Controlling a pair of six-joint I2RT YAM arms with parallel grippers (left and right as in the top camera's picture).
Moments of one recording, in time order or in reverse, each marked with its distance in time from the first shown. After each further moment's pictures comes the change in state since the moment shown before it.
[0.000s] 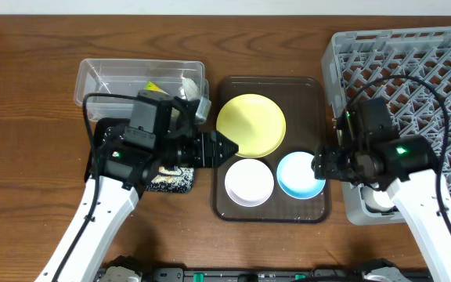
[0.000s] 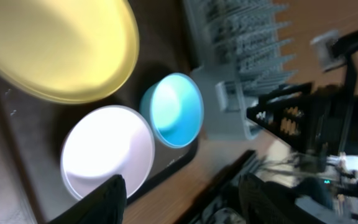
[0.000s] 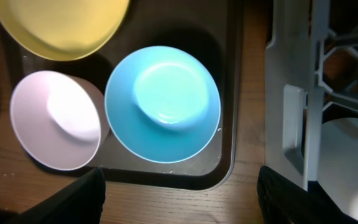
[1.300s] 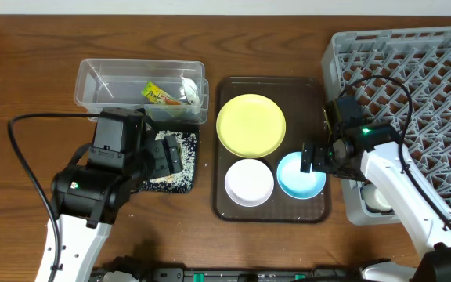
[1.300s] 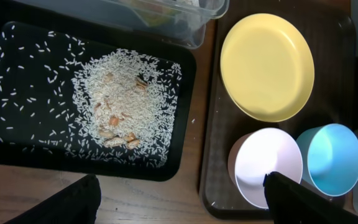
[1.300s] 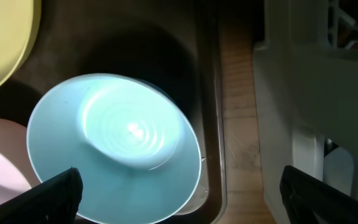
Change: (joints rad) left arm 0.091 -0.173 0.101 -0.359 -0.627 0.026; right arm 0.016 0.211 -0.084 0.161 0.105 0.098
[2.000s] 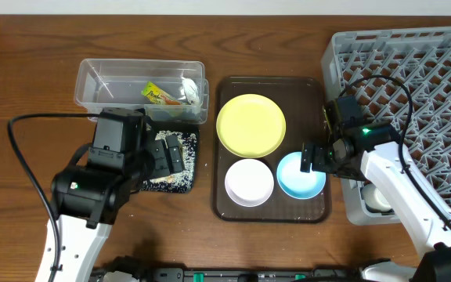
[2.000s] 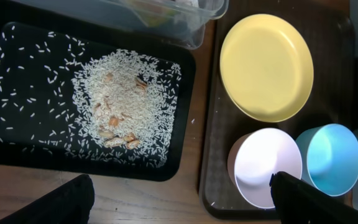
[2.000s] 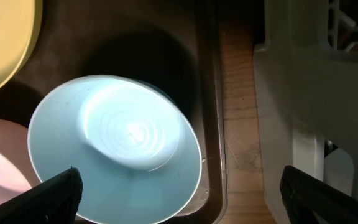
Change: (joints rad) left arm 0.000 -0.006 0.000 0.000 0.000 0.000; right arm 0.000 0.000 0.000 0.003 0.000 0.000
